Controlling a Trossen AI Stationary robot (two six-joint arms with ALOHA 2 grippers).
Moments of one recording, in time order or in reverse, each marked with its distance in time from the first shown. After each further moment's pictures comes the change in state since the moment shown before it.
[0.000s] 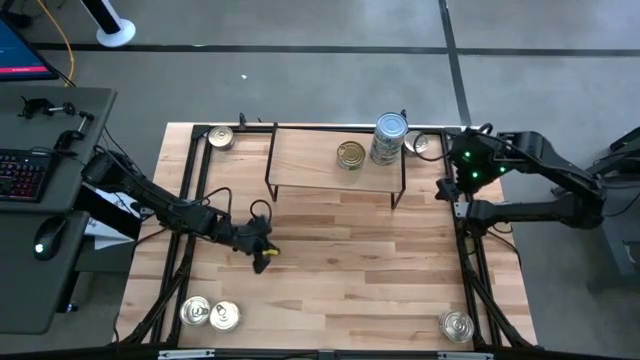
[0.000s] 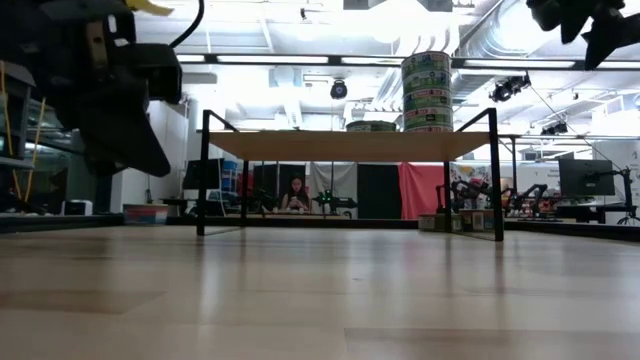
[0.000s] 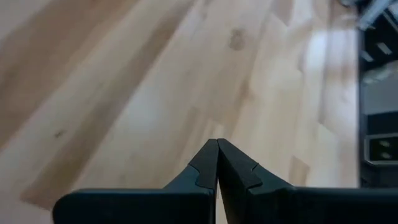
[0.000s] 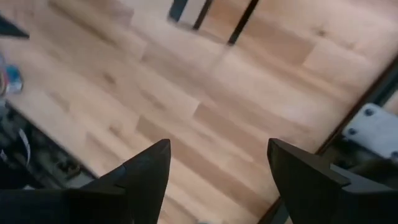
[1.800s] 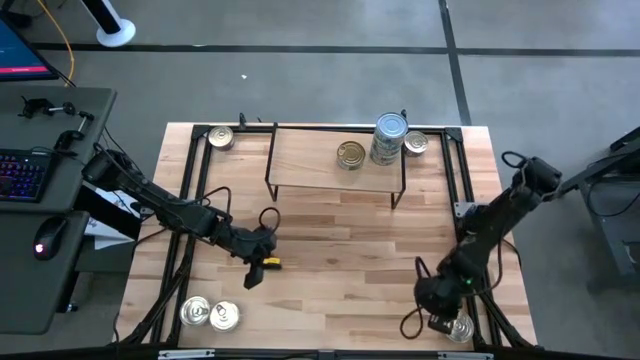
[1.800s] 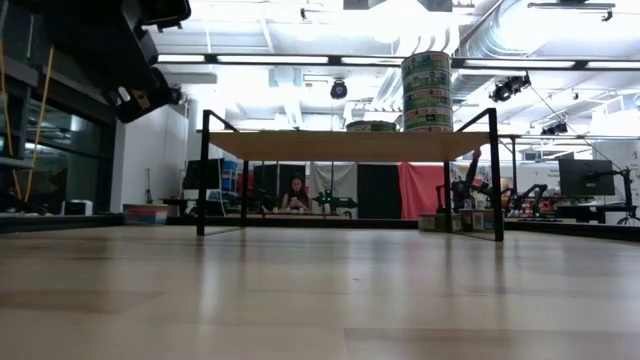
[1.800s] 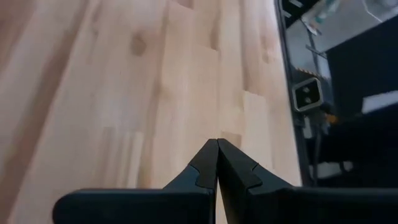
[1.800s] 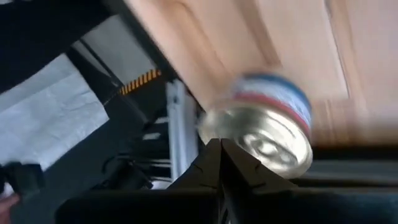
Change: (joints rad) left arm -0.044 0.000 0.207 -0.158 0.155 0.262; right arm 1.197 0.533 -0.405 0.961 -0.354 0.654
